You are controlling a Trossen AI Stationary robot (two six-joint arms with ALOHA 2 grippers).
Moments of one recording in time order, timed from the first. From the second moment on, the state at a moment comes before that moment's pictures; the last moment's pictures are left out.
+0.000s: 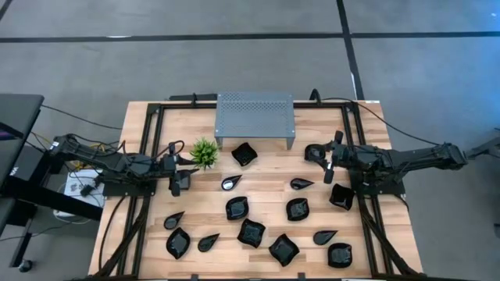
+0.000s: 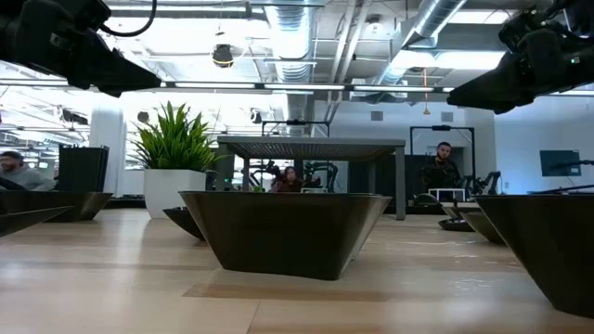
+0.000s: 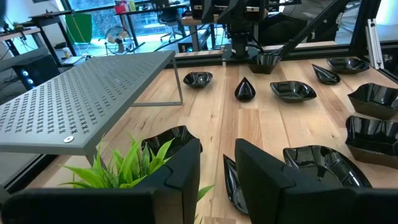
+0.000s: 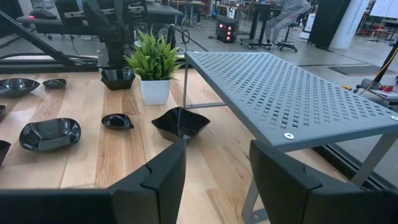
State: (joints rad) left arm -0.32 0.36 0.17 -0.01 -0.48 0.07; right arm 0.09 0.32 0.16 -0.02 0.44 -0.02
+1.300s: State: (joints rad) left arm -0.32 0.36 0.17 -0.01 -0.48 0.07; right arm 0.09 0.32 0.16 -0.02 0.44 -0.02
